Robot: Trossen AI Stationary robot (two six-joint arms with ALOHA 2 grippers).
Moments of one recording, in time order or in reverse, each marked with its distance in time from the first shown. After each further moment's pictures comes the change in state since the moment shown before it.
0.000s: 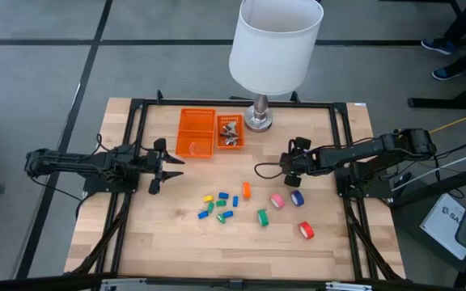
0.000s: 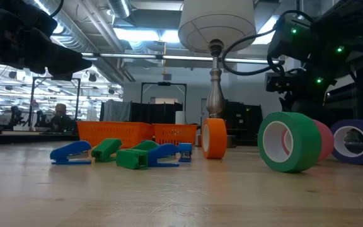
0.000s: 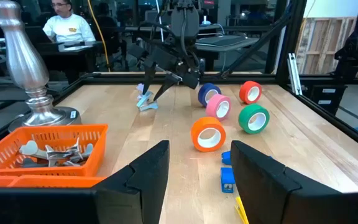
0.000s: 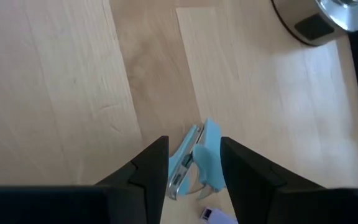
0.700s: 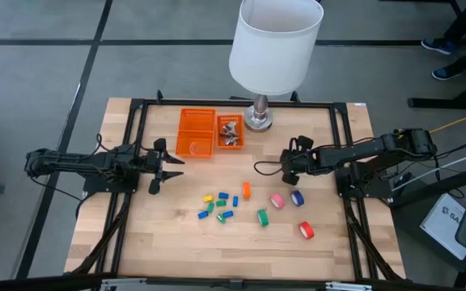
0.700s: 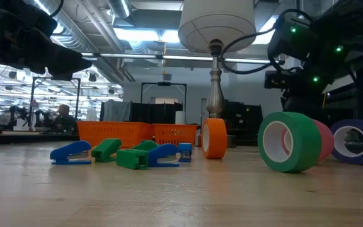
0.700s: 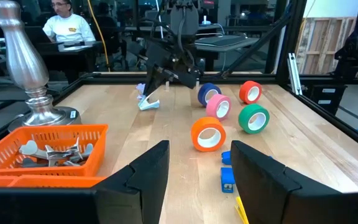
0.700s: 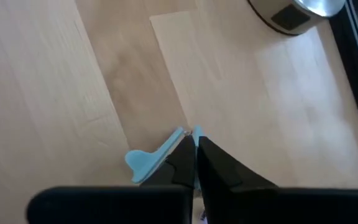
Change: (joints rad) left arm 0.000 0.000 0.000 0.000 0.000 0.000; right arm 0.000 -0.002 0.004 -0.007 0.023 0.130
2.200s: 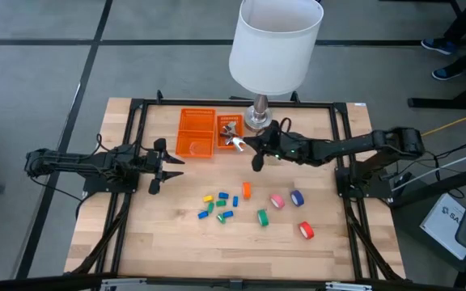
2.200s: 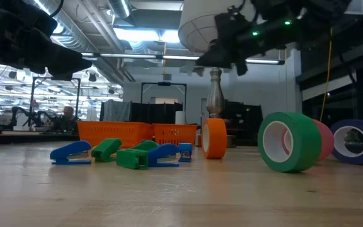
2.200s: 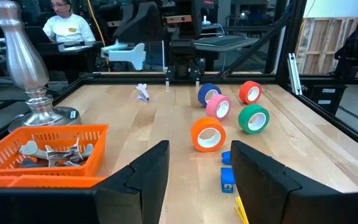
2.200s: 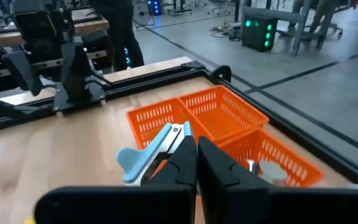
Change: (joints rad) left arm 0.000 0.000 0.000 0.000 0.000 0.000; right arm -0.095 0.112 0.128 0.973 -0.210 -0.071
